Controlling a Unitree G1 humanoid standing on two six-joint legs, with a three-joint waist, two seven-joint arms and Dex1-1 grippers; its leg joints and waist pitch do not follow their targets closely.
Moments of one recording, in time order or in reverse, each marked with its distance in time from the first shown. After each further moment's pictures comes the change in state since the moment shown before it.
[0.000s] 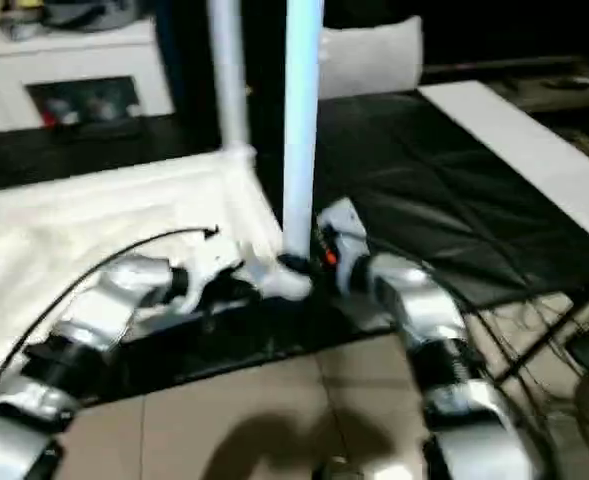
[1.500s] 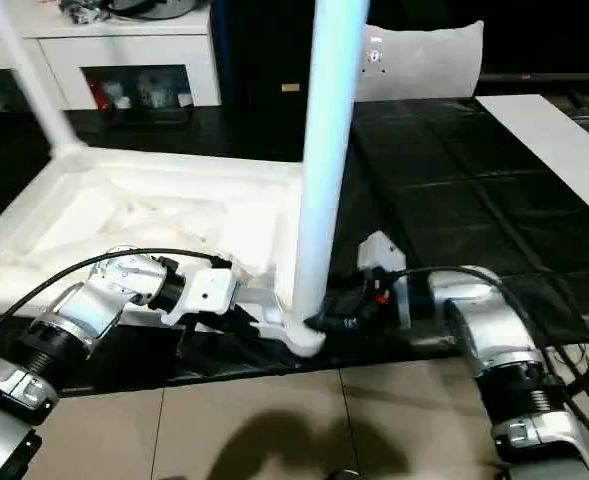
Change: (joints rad) left arm -0.048 0.160 -0.168 0.118 -0.027 -0.570 -0.428; right arm 0.168 -0.321 0.106 -0.190 0.092 -0.128 0.680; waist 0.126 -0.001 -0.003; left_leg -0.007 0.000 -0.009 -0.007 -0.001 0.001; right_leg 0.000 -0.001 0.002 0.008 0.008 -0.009
